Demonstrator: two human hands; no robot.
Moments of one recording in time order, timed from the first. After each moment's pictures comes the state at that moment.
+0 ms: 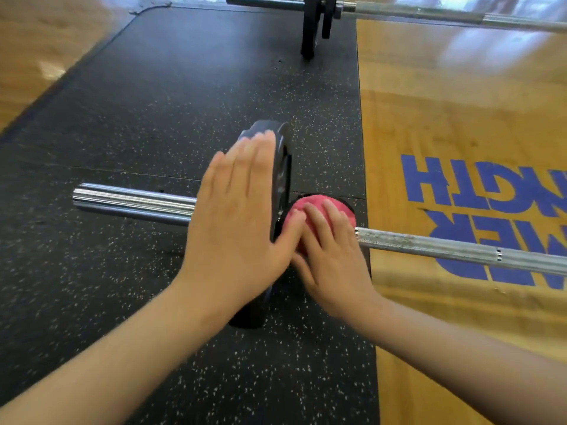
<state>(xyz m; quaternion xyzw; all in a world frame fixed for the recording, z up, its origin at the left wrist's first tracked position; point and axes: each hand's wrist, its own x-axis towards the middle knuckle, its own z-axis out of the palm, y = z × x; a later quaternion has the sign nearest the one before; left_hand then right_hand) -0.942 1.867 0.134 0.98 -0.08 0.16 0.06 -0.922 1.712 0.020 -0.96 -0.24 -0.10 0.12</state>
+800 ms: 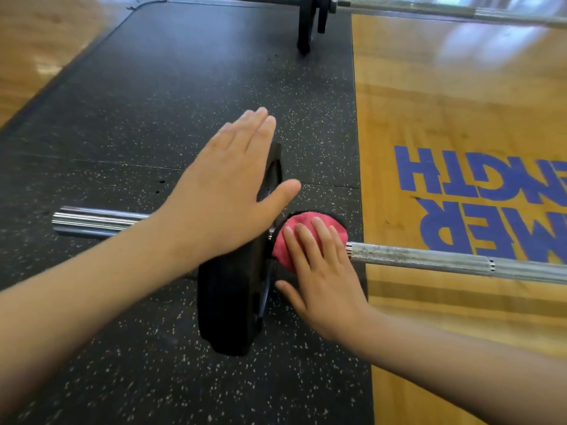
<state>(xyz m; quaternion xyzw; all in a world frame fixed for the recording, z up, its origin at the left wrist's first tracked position) -0.939 1.881 0.164 0.98 -0.15 0.06 0.09 -0.978 1.716 0.029 -0.96 -0.27 -0.05 0.04</state>
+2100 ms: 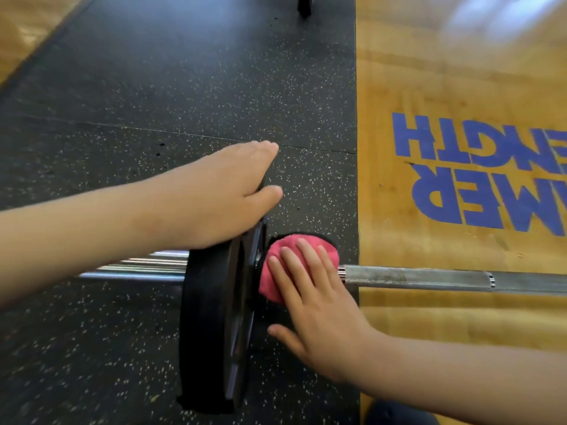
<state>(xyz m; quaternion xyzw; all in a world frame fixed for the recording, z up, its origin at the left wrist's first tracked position) -0.998 1.881 0.176 0.97 -0.17 -0.11 0.13 -1.082 1.703 0.046 -0.93 -0.36 0.04 0.01</state>
